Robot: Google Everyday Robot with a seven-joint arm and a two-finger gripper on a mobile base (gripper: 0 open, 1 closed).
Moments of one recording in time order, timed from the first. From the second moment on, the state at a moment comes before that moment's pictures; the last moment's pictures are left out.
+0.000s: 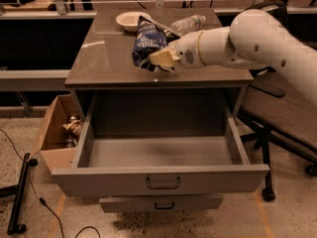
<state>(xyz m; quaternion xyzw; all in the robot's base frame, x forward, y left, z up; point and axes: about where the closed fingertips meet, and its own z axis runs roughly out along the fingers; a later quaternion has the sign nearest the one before) 0.675 -0.005 0.922 -0.40 0.73 0.27 0.49</state>
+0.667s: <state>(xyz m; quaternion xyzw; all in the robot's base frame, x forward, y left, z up) 0.569 -0.008 0.910 -0.42 0.75 0.28 0.42</state>
